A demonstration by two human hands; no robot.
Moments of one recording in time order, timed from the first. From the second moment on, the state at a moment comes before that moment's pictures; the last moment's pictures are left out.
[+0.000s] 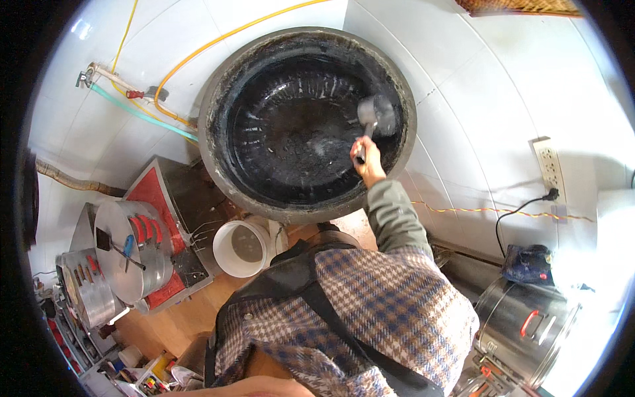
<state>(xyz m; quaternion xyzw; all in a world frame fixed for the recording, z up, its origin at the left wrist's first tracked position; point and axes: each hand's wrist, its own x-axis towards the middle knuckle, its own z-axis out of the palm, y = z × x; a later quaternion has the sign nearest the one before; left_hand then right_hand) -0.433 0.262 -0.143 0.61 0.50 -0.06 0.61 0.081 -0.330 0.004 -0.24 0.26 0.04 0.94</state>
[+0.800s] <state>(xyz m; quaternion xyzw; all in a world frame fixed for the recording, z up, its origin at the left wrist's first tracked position) -0.510 0.141 -0.089 0.44 0.63 0.03 0.64 0.155 -0.157 0.067 -0.83 -0.04 0.30 0.46</state>
